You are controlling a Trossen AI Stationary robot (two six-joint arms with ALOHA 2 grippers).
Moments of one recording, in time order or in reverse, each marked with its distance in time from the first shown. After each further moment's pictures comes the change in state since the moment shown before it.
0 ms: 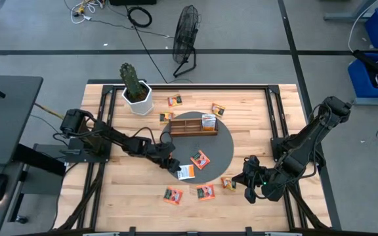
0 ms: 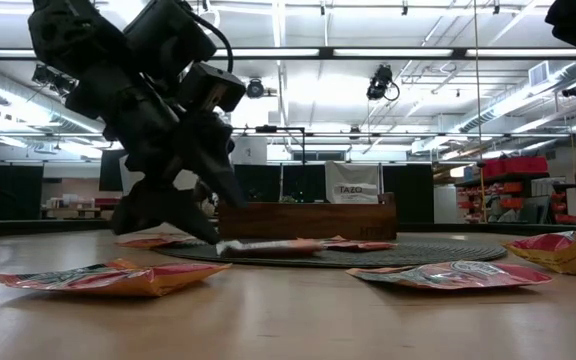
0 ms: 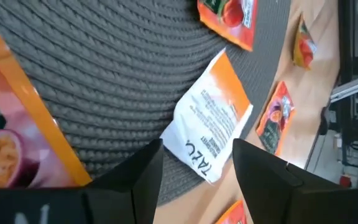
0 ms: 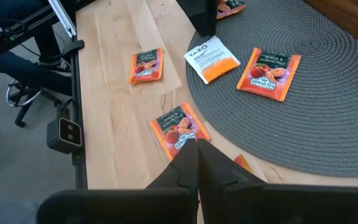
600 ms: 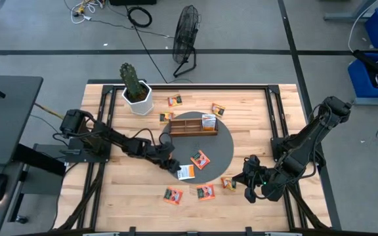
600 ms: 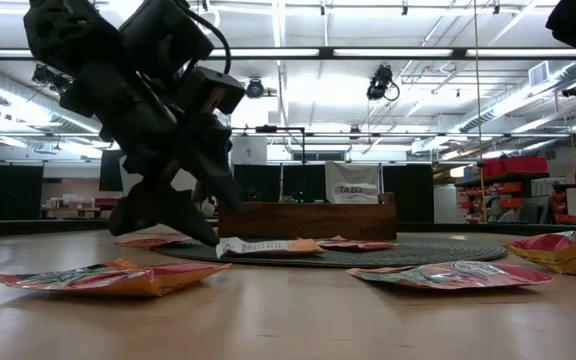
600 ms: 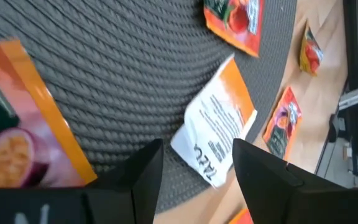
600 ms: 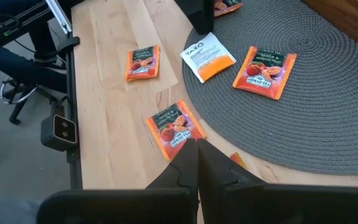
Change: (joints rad) left arm -0.023 0.000 0.000 -0.010 -0.060 -0.007; right arm 0.000 0.000 0.000 -0.021 0.000 0.000
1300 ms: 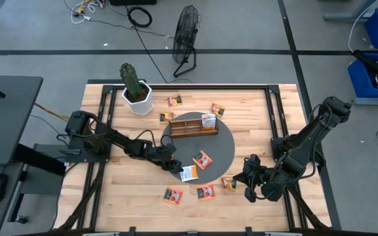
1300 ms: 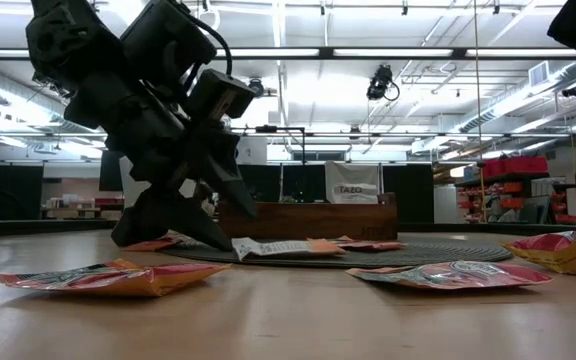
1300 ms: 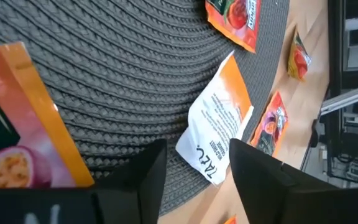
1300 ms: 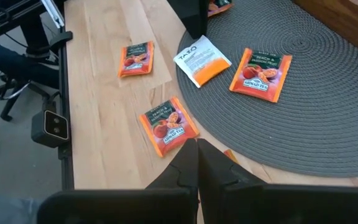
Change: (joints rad) left arm -0.005 0.065 0.000 0.121 0.016 -0.063; right arm 0.000 0.000 0.000 -0.026 0.000 0.000
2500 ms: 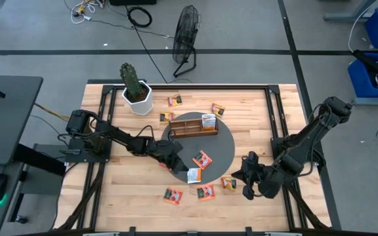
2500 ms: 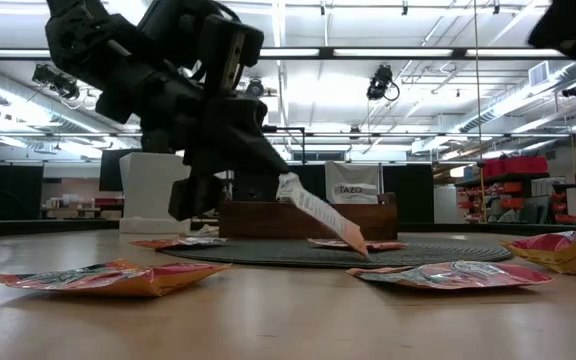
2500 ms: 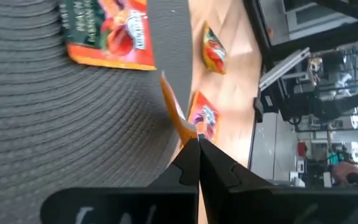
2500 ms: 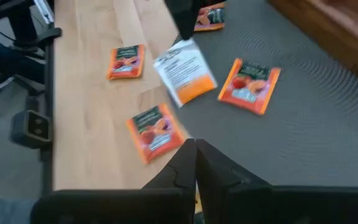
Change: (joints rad) left arm 0.053 0.000 0.053 0.145 0.148 0.206; right arm -0.057 0.000 0.000 -0.001 -0.009 -0.102
